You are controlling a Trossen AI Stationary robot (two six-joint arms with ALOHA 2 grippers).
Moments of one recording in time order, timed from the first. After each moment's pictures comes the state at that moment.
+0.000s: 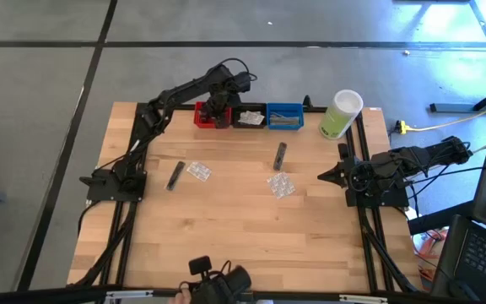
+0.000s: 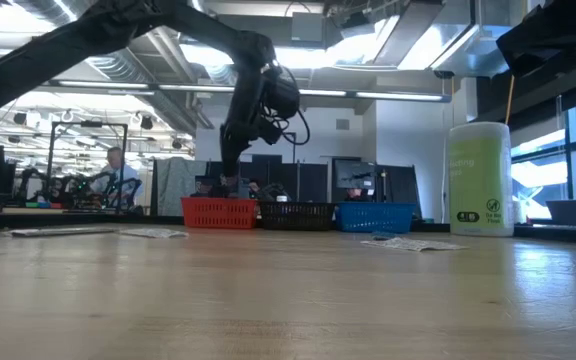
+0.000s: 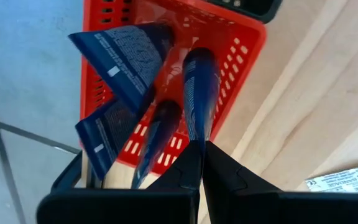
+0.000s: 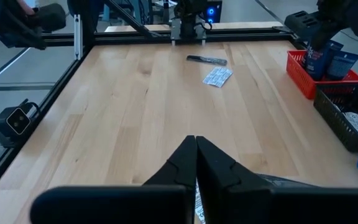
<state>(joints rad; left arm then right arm) 0.64 2.29 2.20 -1.57 -0.22 0.27 0.36 0.41 0.54 -0.52 0.29 0.17</state>
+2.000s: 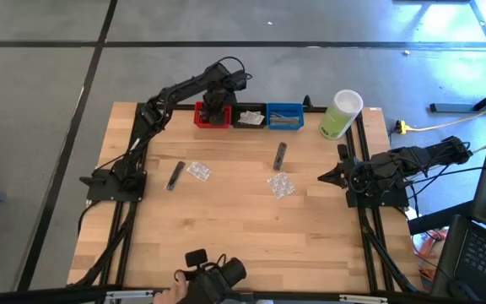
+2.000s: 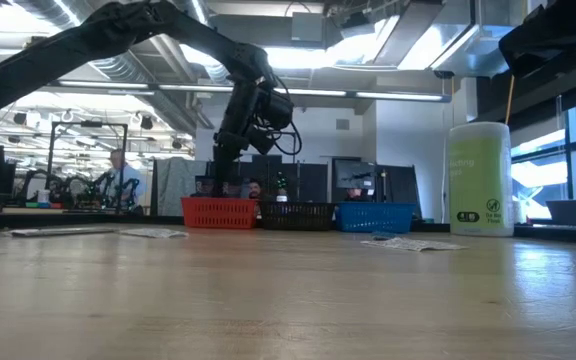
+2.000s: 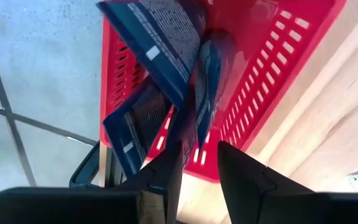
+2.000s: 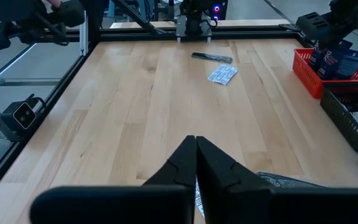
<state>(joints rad) 0.69 2.31 2.17 -1.56 -0.28 0.34 0.36 0.41 0.54 -0.53 0.27 0.16</state>
